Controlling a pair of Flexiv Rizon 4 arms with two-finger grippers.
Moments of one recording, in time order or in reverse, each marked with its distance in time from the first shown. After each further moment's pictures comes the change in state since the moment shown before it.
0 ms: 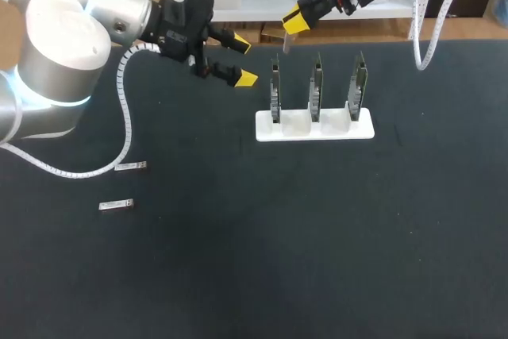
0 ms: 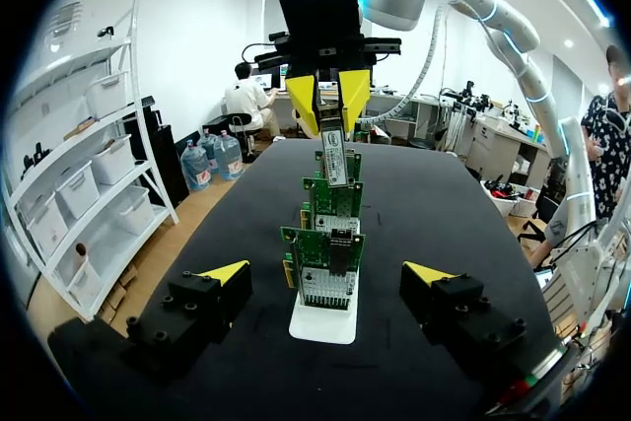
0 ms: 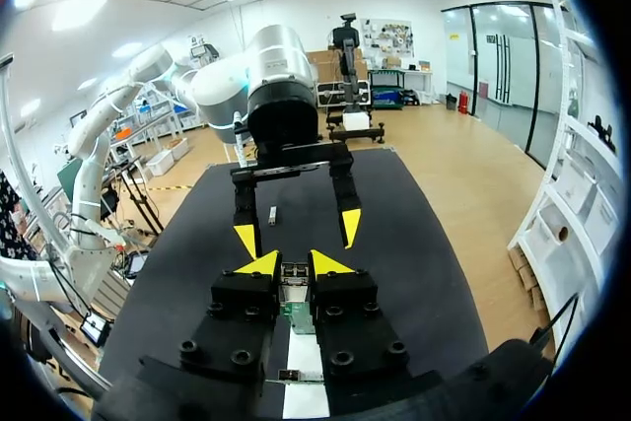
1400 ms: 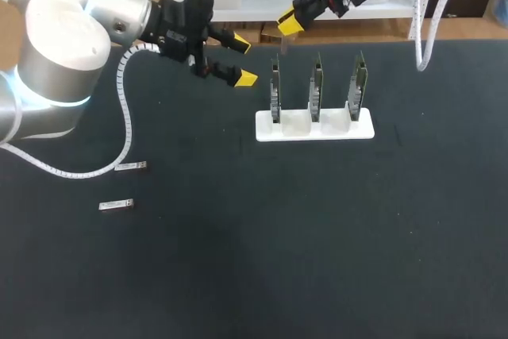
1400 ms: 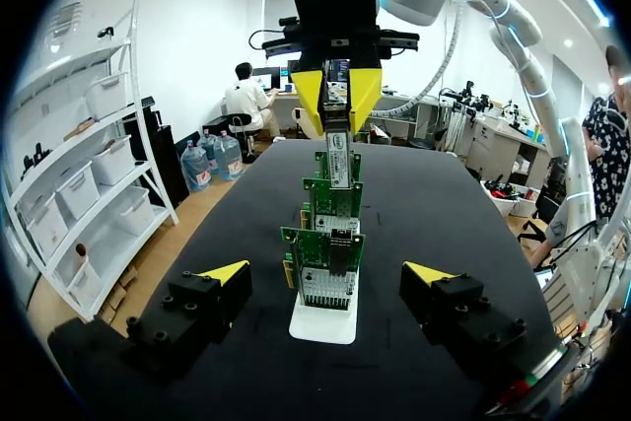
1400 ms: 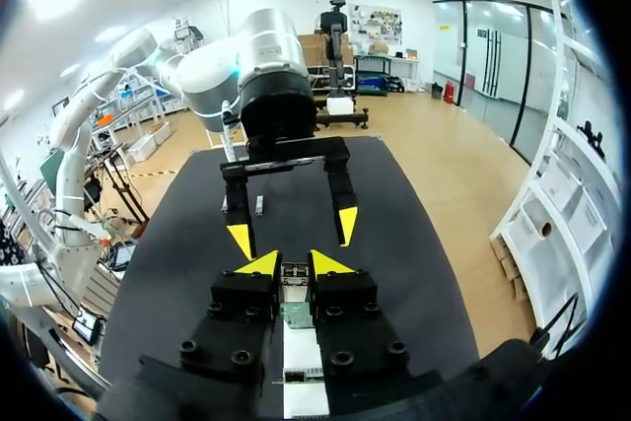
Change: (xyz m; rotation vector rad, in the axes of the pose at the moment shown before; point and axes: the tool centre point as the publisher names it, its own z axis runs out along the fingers) left arm 0.000 0.000 0.000 0.000 -0.001 0.001; right arm -0.004 0.003 0.005 0.092 0.080 -0.002
